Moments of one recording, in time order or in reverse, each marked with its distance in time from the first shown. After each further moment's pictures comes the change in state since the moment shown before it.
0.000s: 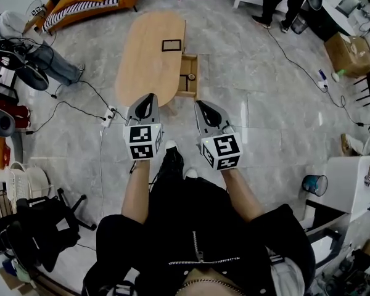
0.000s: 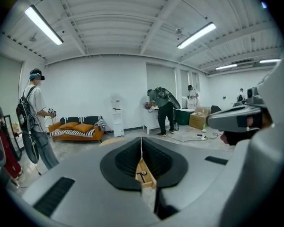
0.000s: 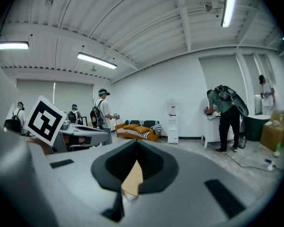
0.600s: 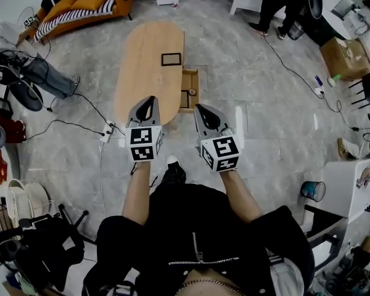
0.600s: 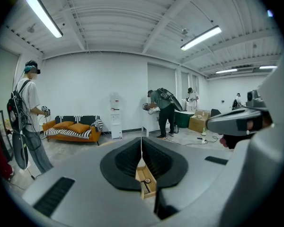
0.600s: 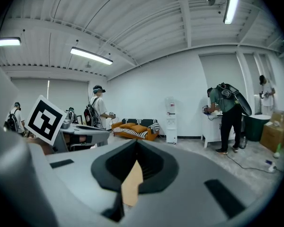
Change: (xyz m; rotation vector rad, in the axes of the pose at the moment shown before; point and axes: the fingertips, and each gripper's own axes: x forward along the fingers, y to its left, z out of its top) left arm 0.091 0.070 0.026 -0.024 -0.010 -0.045; right arm 0.109 -0.019 0.024 0.007 0.027 -0.033
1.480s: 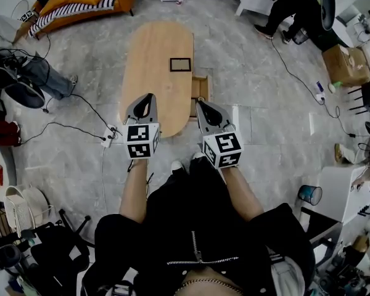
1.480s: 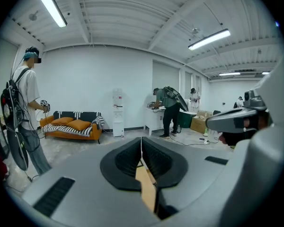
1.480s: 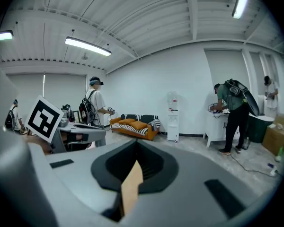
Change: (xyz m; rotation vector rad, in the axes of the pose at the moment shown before) left arm 0.074 0.128 0.003 -0.043 0.024 -0.023; right arm 0.142 0.017 0.019 -0.016 0.062 -0.010
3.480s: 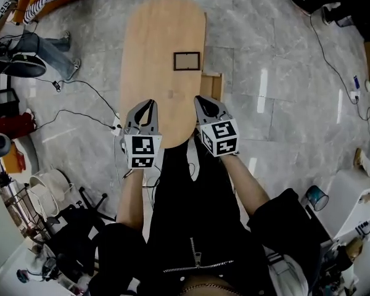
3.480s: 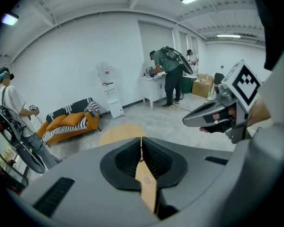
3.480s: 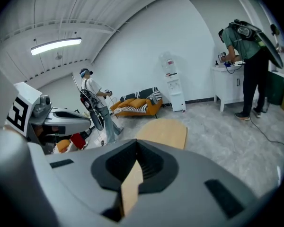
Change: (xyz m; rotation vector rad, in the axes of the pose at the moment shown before) left arm 0.260 0.020 -0.042 0.243 0.370 0.006; right arm 0.251 -0.188 -0.108 0.245 0.293 0.153
